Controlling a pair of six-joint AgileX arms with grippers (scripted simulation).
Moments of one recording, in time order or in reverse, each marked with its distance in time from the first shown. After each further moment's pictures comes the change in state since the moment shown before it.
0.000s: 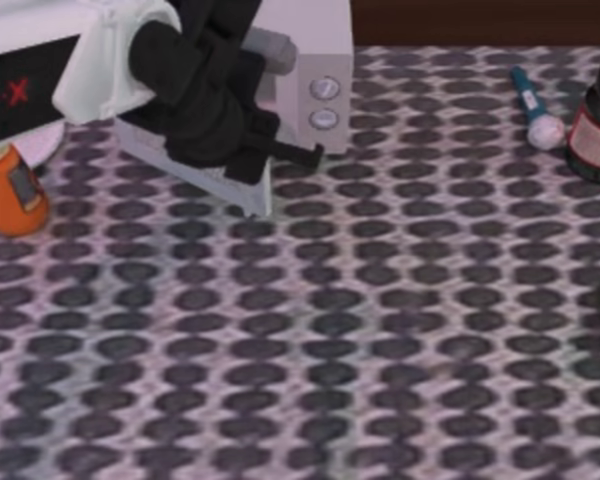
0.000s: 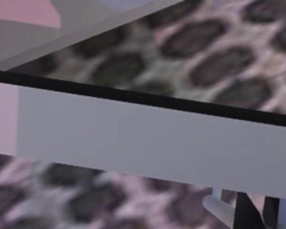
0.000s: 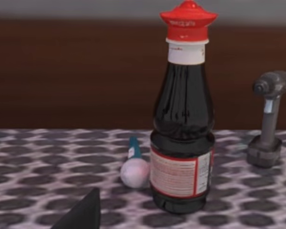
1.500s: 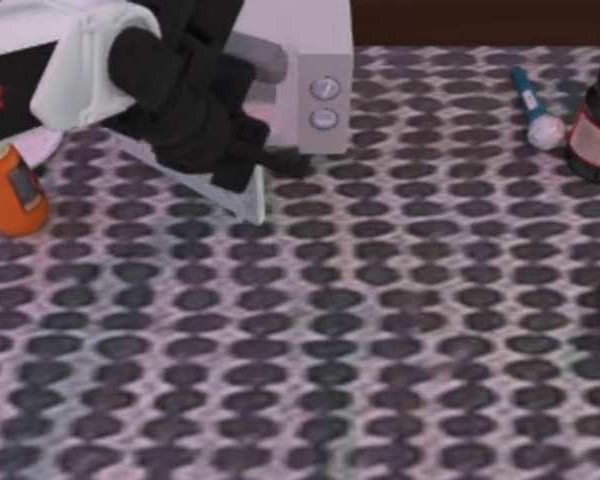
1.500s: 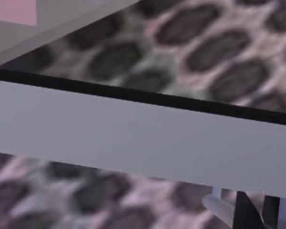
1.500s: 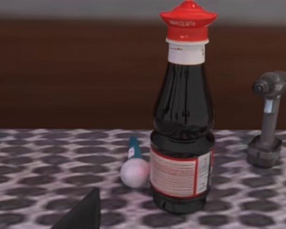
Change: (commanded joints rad) left arm 0.020 -0.035 -0.052 0.008 0.043 0.069; right arm 0.000 0.000 0.000 0.000 0.000 0.000
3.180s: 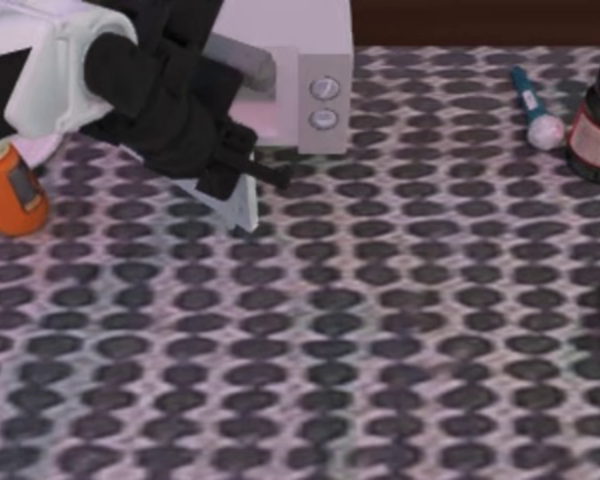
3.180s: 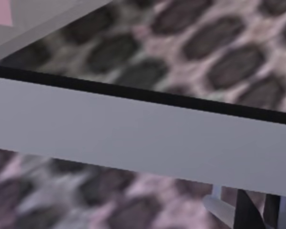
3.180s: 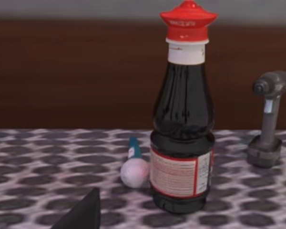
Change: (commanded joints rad) left arm 0.024 -0.040 -0.041 0.011 0.039 0.071; right arm 0.000 0.000 0.000 0.000 0.000 0.000
